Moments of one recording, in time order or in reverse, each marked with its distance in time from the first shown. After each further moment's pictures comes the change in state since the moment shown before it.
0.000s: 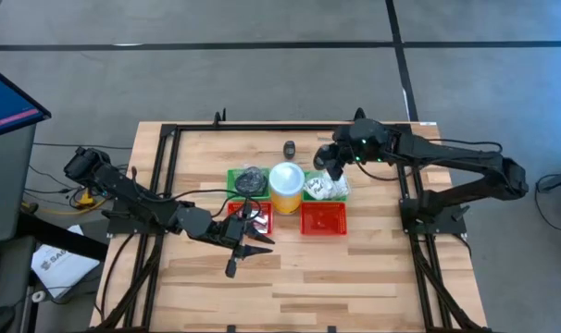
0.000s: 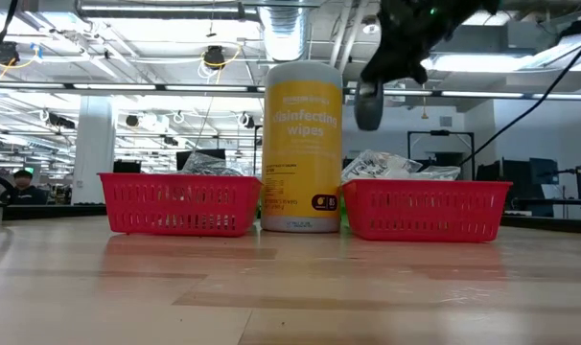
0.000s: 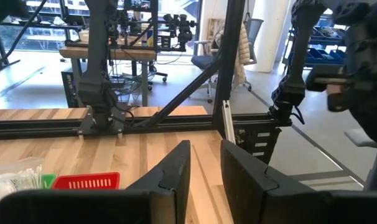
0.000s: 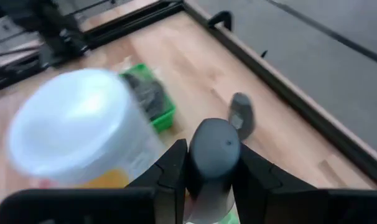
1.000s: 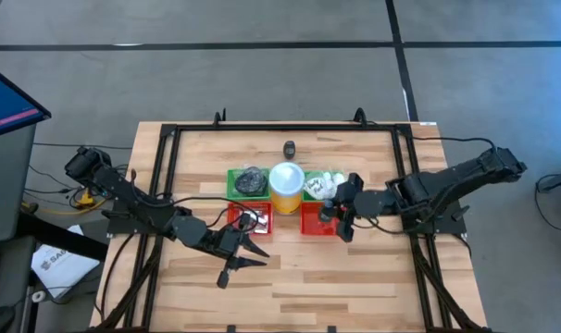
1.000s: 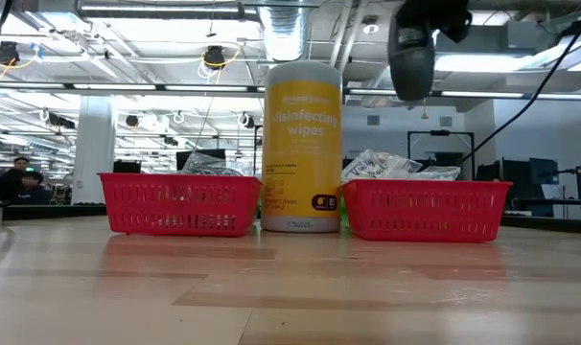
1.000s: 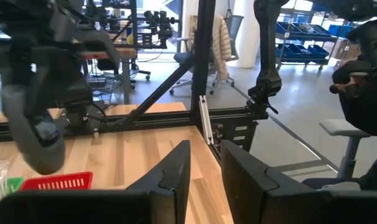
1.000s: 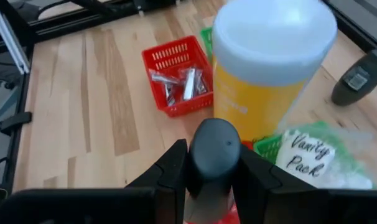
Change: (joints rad) left arm -0.078 0.000 0.000 -0.007 0.000 0.000; right arm 0.629 0.000 0.047 -0.181 0.317 0.270
